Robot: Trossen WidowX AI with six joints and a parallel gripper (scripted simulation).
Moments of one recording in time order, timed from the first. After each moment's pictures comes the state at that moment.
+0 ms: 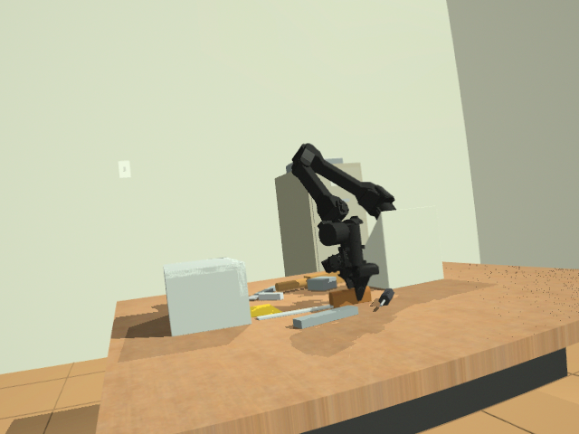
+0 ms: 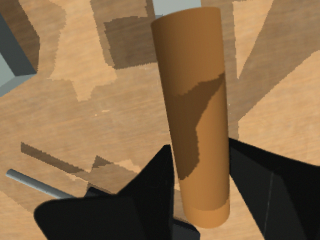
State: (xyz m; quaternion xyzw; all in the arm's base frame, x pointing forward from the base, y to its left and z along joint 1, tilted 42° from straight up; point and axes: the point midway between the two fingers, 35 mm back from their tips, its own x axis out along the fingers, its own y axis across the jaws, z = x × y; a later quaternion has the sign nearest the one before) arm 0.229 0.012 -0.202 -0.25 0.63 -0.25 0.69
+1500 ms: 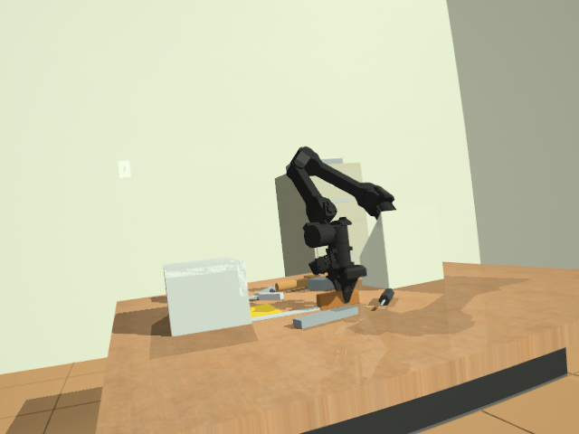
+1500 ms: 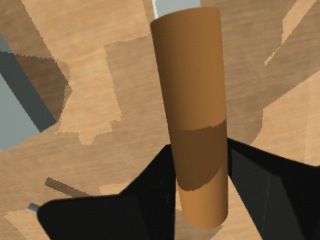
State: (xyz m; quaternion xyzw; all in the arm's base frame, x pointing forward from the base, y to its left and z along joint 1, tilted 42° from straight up) arm 0.266 0.014 -0.199 -0.25 0.63 -0.25 0.69
